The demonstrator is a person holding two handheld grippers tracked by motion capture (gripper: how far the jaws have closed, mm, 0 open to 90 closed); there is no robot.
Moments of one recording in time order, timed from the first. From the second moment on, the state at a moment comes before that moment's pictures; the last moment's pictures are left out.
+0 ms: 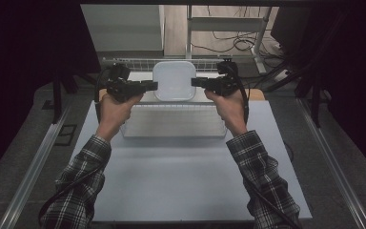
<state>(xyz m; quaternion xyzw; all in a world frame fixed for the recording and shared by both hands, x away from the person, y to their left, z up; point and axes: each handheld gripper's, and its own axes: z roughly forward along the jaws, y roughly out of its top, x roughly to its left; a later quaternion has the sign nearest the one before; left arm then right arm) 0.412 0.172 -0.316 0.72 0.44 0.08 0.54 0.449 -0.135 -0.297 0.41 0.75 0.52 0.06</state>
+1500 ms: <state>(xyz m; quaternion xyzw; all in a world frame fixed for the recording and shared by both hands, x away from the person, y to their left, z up) 0.423 0.169 -0.318 0.72 0.40 0.12 0.55 0.457 -0.123 -0.300 0.39 0.76 0.51 0.13</state>
